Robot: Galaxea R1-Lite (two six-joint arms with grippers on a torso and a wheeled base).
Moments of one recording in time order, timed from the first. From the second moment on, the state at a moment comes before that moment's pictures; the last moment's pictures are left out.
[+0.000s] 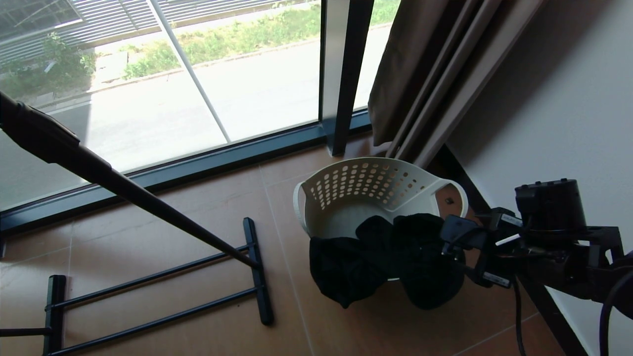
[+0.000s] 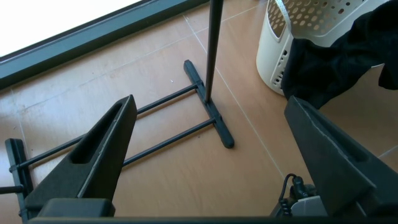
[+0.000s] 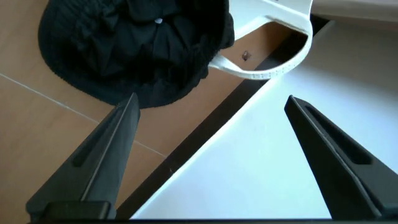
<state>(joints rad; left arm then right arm) 0.00 0.01 -0.01 0.05 -0.11 0.11 0.33 1.67 -0.67 -0.34 -0.32 -0.94</state>
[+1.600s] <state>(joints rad) 0.00 0.01 -0.01 0.05 -0.11 0.11 0.30 2.20 -1.17 -0.46 -0.38 -1.14</state>
